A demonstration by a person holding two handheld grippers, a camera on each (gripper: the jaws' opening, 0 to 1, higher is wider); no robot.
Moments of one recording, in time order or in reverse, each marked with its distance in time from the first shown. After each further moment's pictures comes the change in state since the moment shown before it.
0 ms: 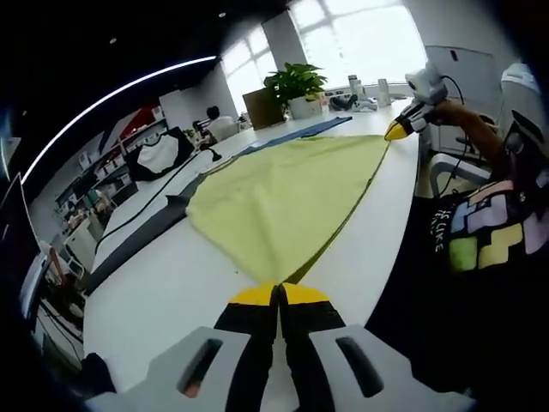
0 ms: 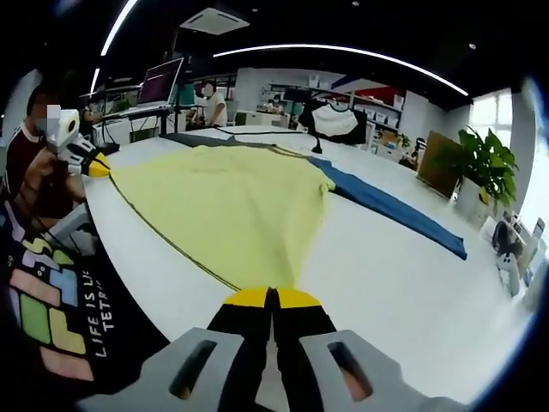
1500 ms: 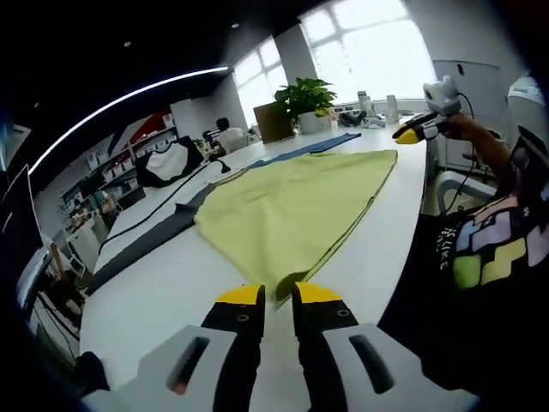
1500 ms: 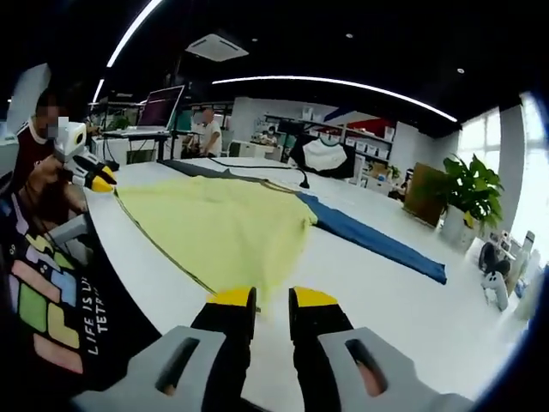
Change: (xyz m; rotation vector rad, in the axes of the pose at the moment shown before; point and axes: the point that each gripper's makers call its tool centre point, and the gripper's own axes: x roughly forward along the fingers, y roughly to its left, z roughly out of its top) left arm 0.005 0.004 0.011 -0.014 -0.077 0.030; right arm -0.020 0.000 0.021 -0.097 -0.149 0.006
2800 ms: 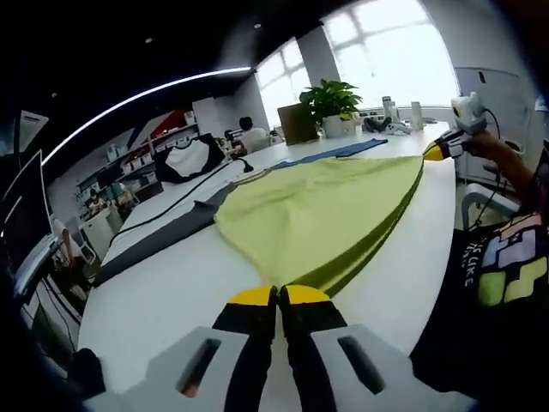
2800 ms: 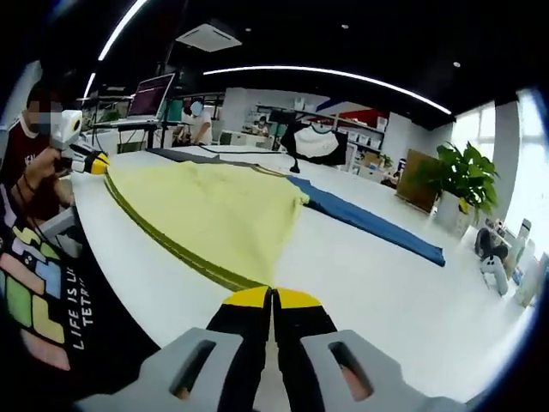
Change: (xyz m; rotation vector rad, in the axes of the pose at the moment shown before) left arm 0.014 0.019 0.001 -0.103 -0.021 0.079; right arm 0.004 -0.025 -0.027 0.084 0.028 -0.098
